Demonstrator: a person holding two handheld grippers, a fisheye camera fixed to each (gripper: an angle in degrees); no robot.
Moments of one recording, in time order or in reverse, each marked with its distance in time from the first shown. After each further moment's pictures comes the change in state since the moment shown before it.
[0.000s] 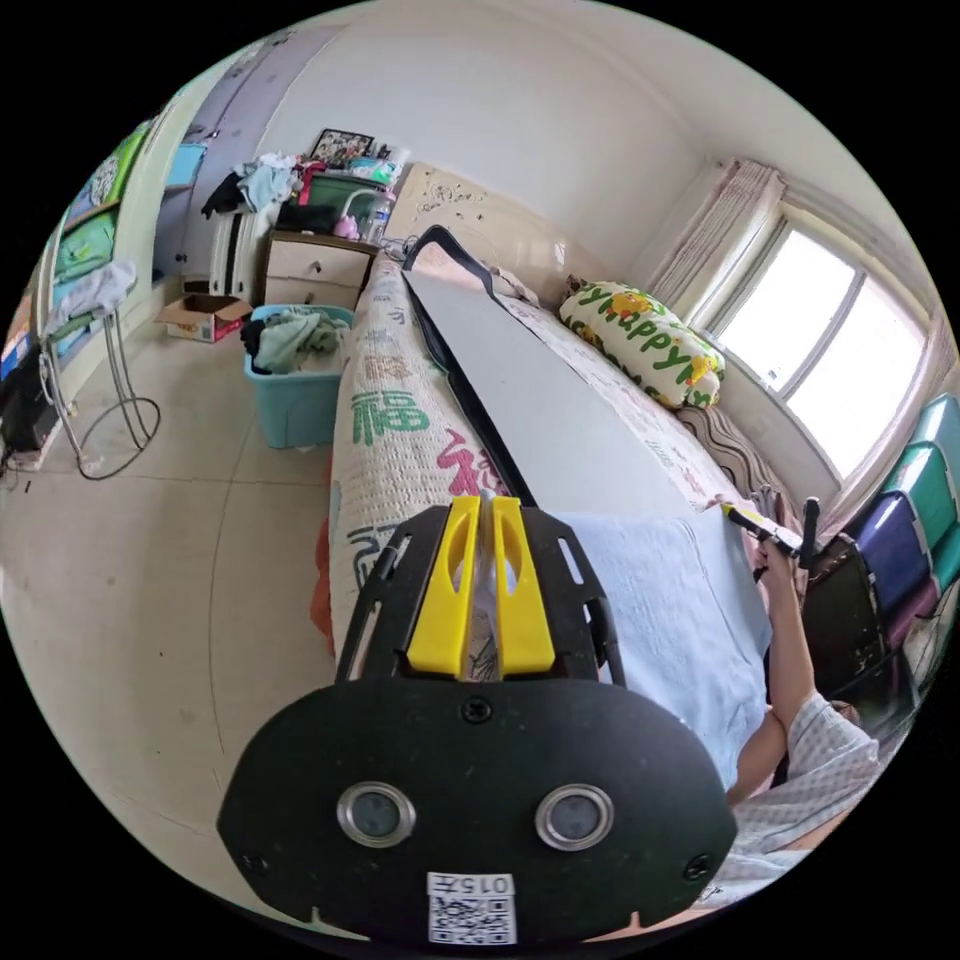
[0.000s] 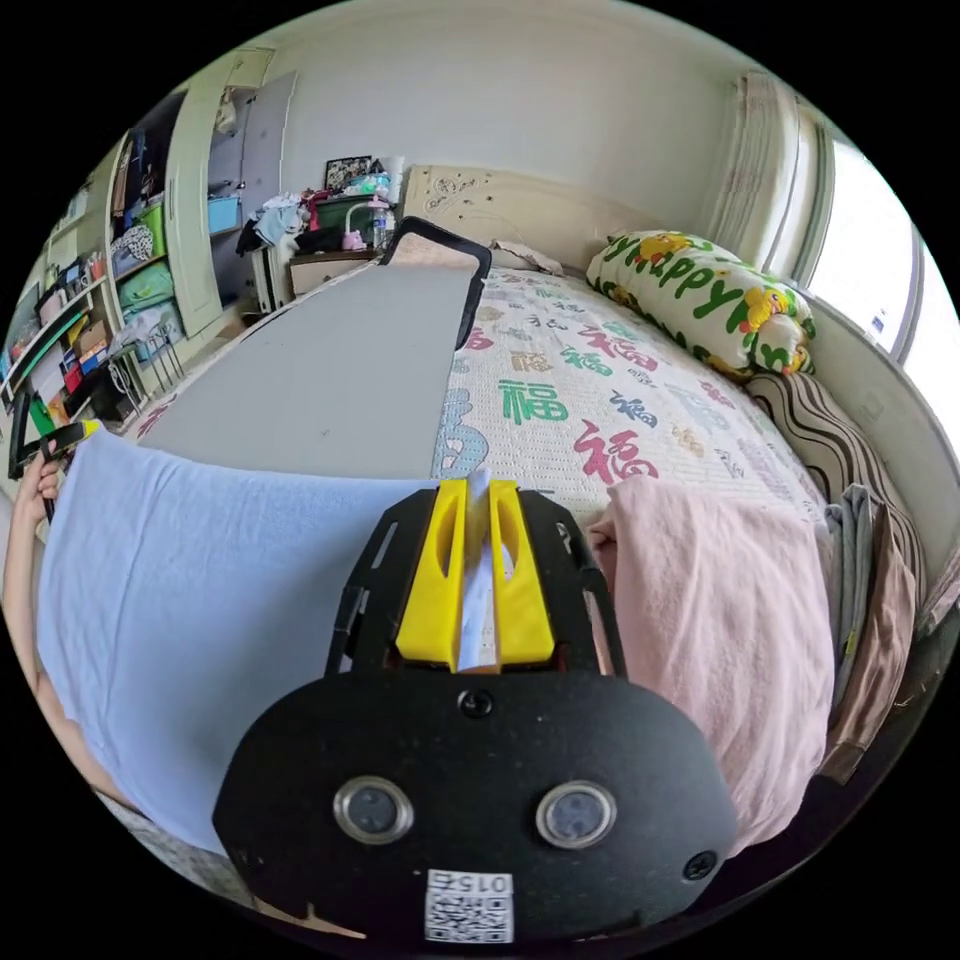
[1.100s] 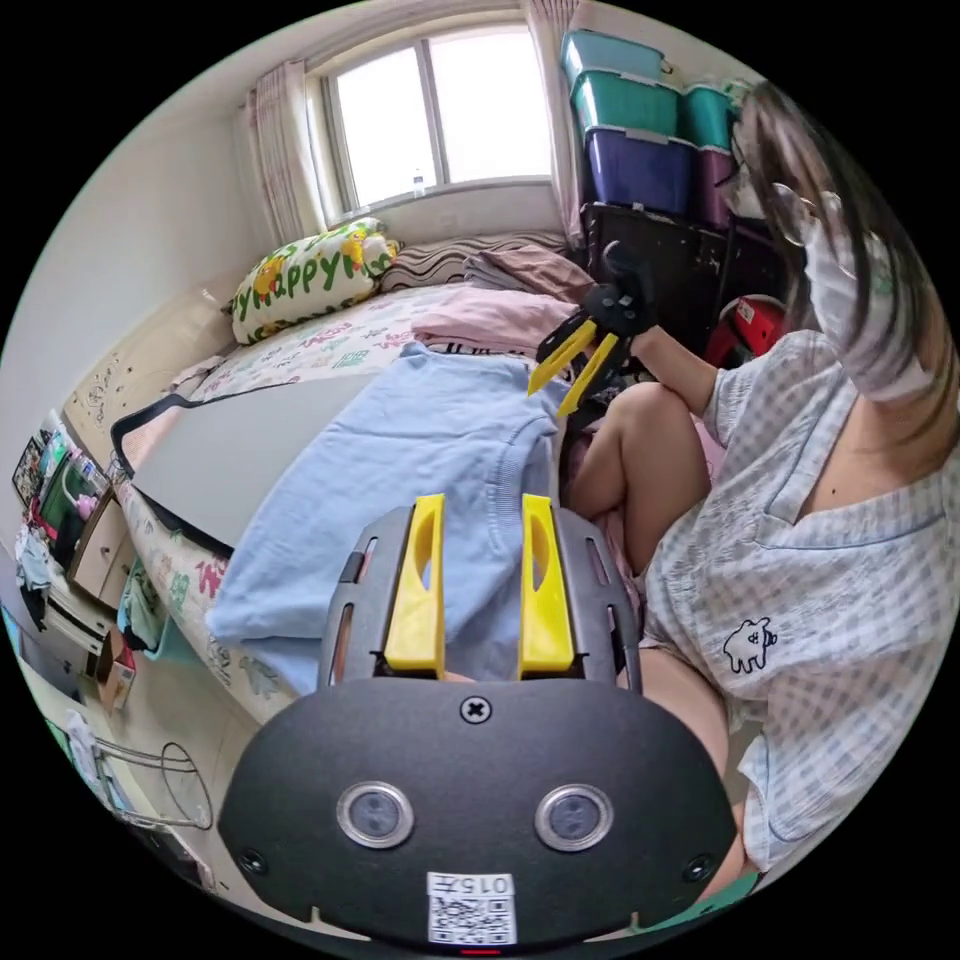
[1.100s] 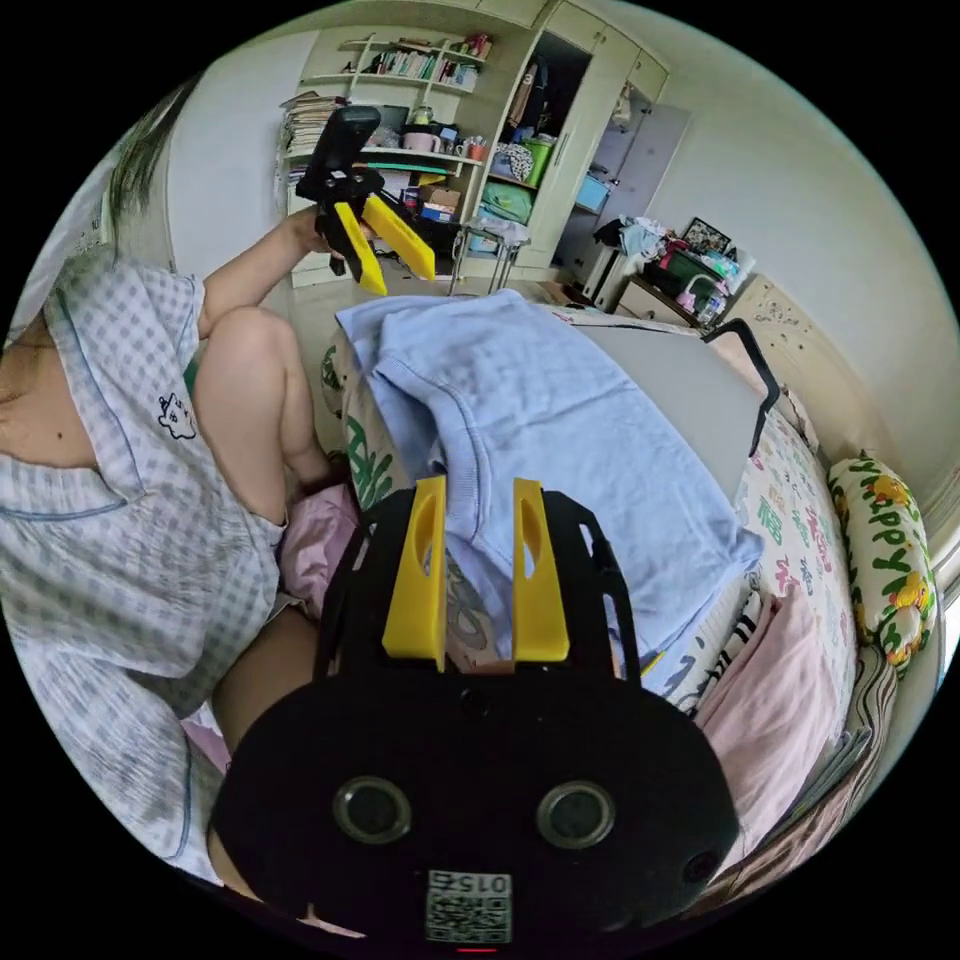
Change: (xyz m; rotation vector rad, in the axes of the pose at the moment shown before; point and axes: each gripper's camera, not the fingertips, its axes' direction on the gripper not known) left arm 0.354 0.140 -0.094 -0.176 0.314 1.003; right arm -0.180 0.179 -0.174 0.030 -0.481 -0.781
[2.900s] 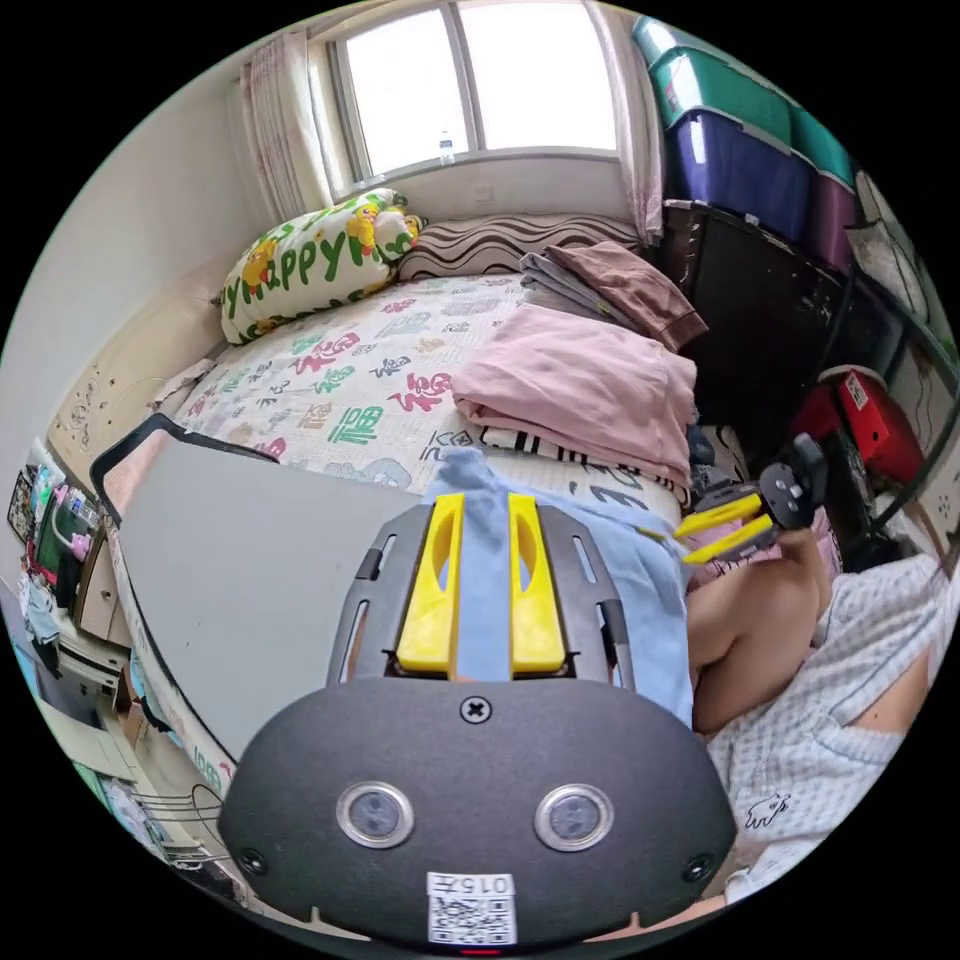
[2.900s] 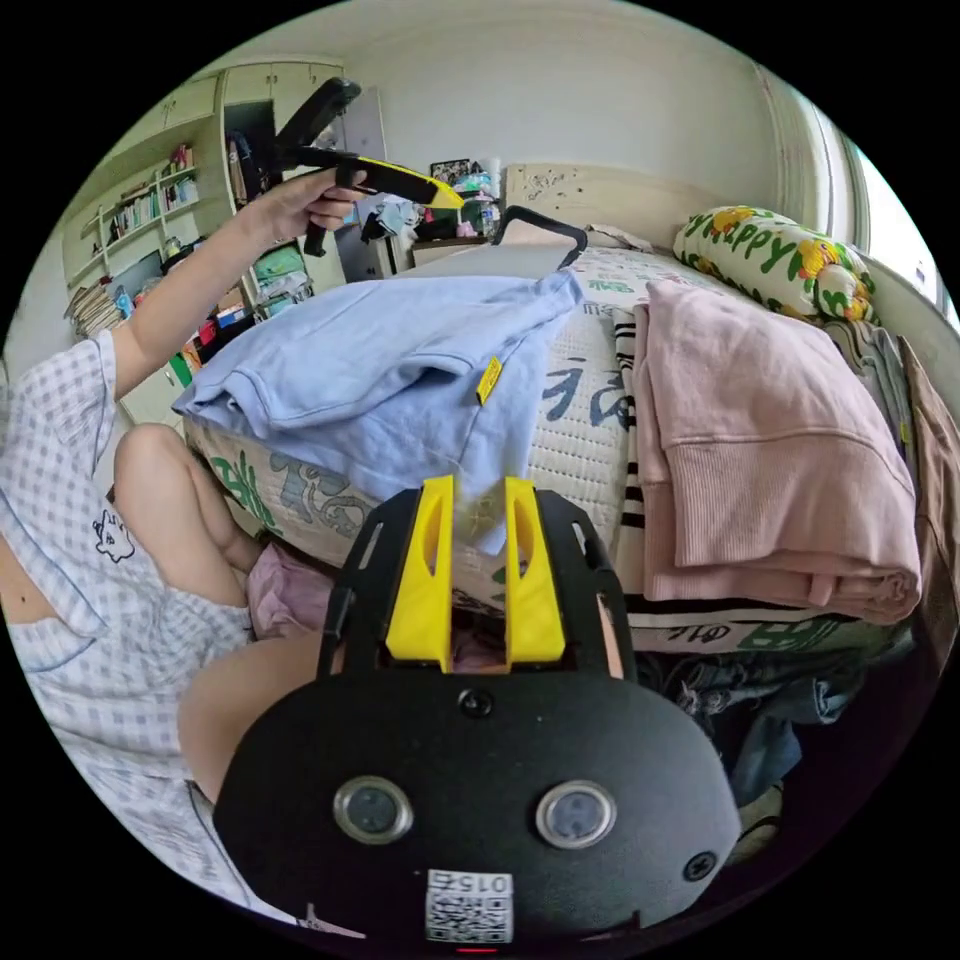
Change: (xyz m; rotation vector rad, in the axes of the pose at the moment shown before) left arm -0.090 -0.322 0.245 -0.117 -0.066 -0.062; right arm 0.137 0.244 -0.050 0.124 0.112 0.705
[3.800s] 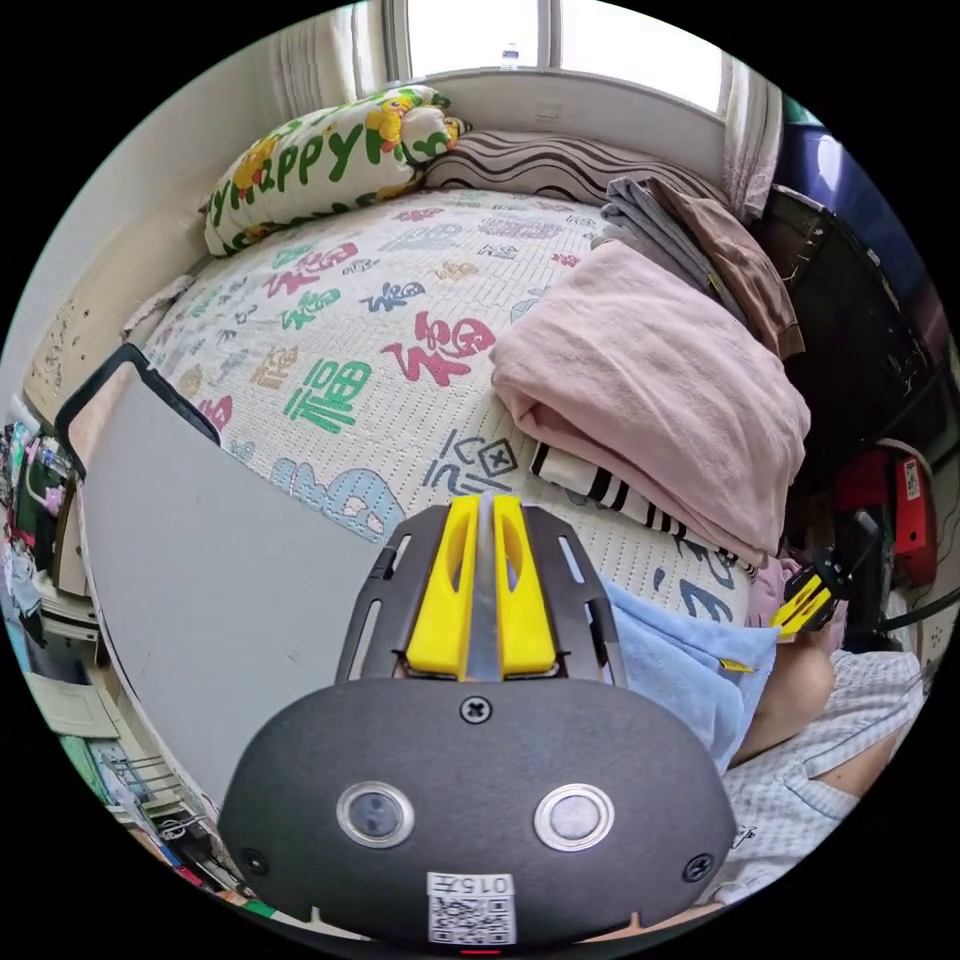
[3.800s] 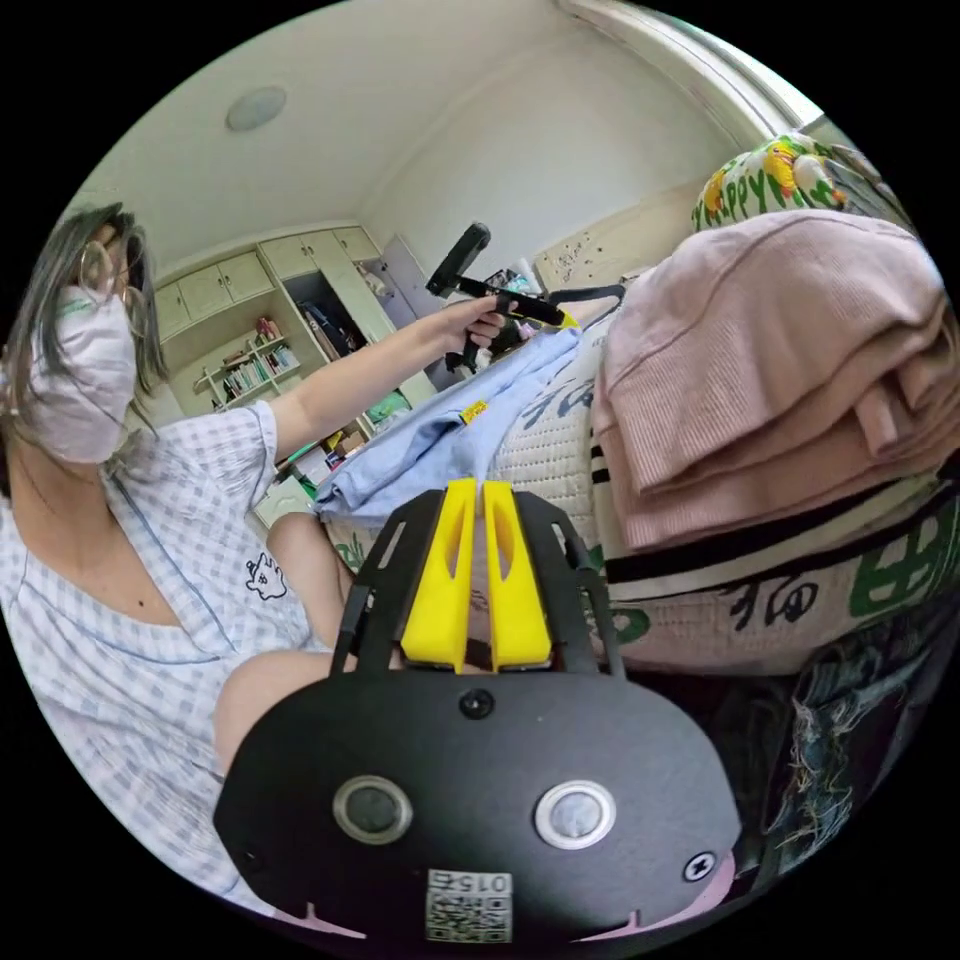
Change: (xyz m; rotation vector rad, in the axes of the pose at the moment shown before) left arm -0.054 -0.036 0.161 -0.192 0.027 -0.136; right arm 0.126 0.086 -0.022 0.348 -0.473 0.186
